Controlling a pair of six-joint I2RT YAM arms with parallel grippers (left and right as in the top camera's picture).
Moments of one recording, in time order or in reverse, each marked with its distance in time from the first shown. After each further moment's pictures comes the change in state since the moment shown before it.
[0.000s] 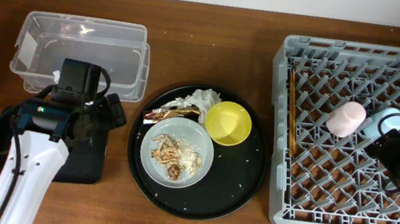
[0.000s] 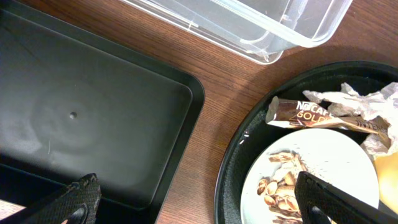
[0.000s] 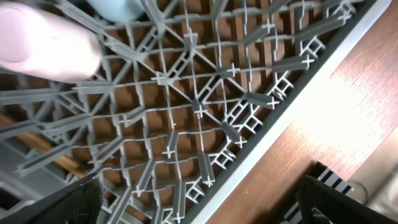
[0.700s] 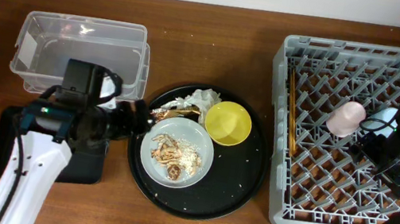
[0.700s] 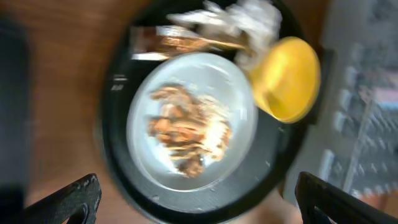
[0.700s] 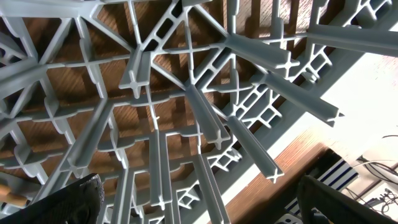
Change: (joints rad) left arm -0.052 0.000 0.000 0.028 0.490 0.069; right arm -0.001 0.335 0.000 0.003 -0.012 0.003
